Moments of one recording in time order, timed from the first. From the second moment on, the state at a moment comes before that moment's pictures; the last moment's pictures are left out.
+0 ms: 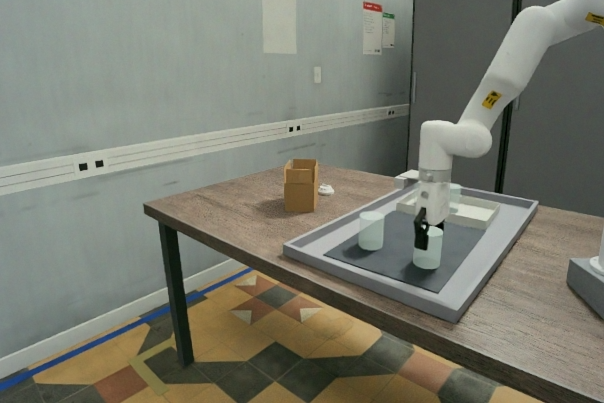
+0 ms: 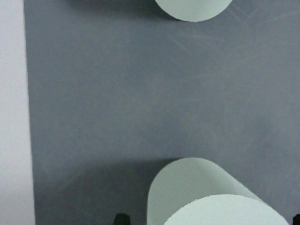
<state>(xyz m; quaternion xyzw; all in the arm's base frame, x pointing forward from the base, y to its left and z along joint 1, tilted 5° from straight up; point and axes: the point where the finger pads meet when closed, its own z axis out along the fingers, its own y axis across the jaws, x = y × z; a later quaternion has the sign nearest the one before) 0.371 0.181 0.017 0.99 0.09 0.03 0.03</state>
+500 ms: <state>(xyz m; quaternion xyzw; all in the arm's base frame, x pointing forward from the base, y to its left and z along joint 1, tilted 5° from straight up) 0.372 0.181 0.013 0.99 0.09 0.03 0.03</state>
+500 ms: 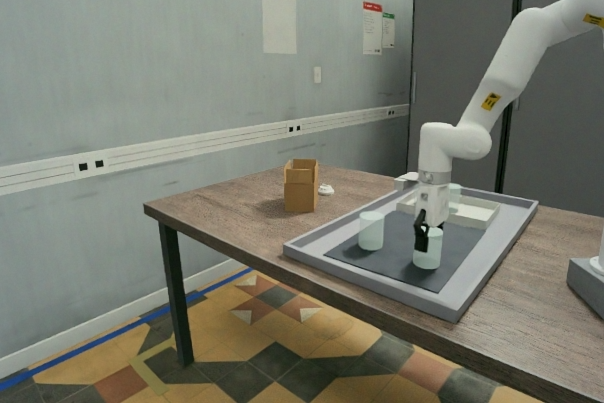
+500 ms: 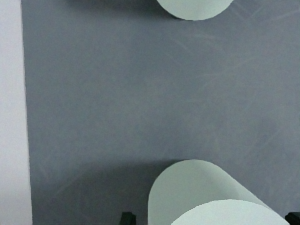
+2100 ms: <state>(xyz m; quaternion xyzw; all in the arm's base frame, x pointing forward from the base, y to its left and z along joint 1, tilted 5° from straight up) 0.372 0.181 0.013 0.99 0.09 0.03 0.03</state>
